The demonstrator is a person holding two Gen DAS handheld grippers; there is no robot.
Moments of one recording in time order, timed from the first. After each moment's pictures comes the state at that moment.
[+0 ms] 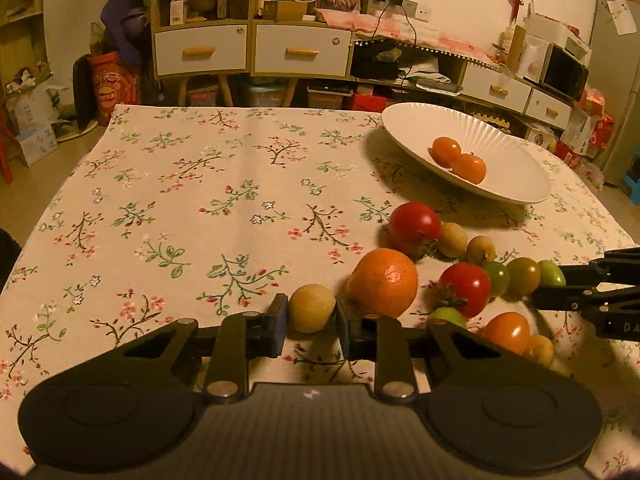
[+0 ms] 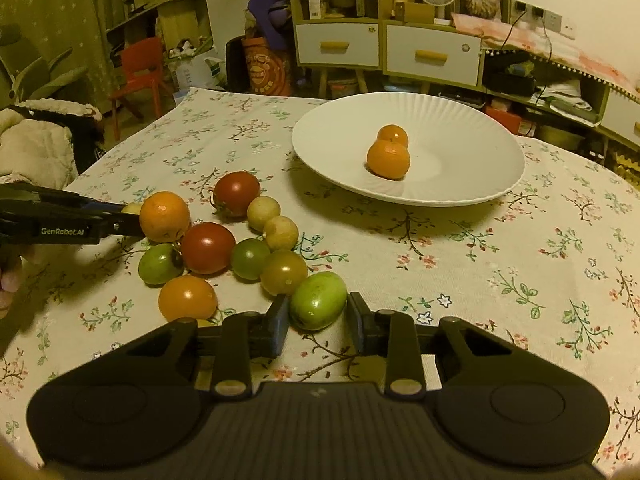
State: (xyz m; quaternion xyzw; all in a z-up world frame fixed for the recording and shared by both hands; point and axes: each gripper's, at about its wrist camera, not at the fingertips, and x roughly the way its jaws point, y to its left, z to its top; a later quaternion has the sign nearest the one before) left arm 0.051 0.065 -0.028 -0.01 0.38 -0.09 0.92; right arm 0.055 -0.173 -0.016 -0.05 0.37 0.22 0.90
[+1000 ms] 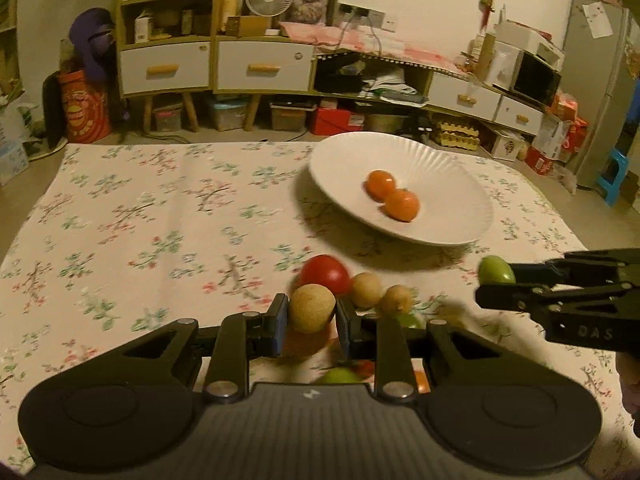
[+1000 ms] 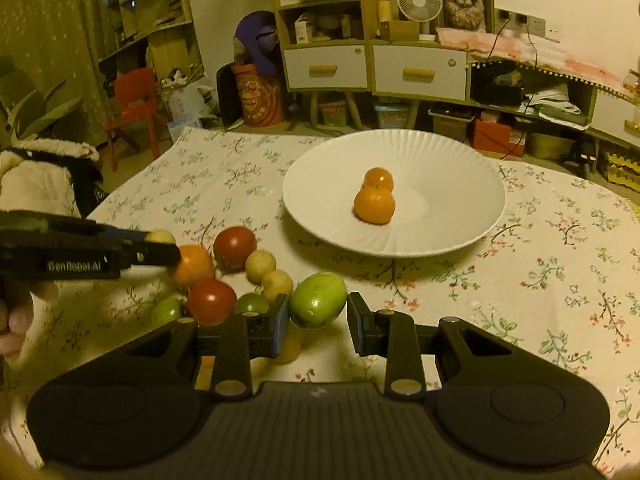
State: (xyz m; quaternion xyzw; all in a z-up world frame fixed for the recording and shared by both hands) left arm 0.060 0.013 0.001 -0.01 0.36 -0.14 0.92; right arm 0.067 -0.185 0.012 -0.01 0.35 0.21 0.91
